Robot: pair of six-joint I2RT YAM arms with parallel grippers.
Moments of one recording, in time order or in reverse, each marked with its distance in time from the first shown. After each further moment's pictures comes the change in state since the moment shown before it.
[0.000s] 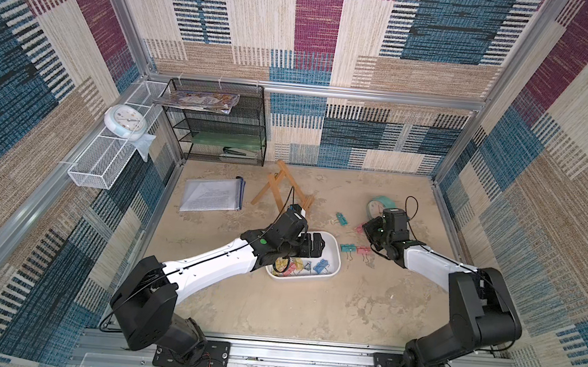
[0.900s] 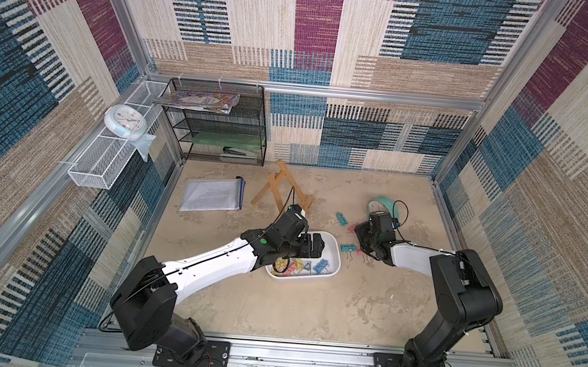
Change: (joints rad) left arm -0.002 -0.008 0.006 -0.024 -0.005 0.000; right arm 0.064 0.089 0.010 0.052 0.092 0.101
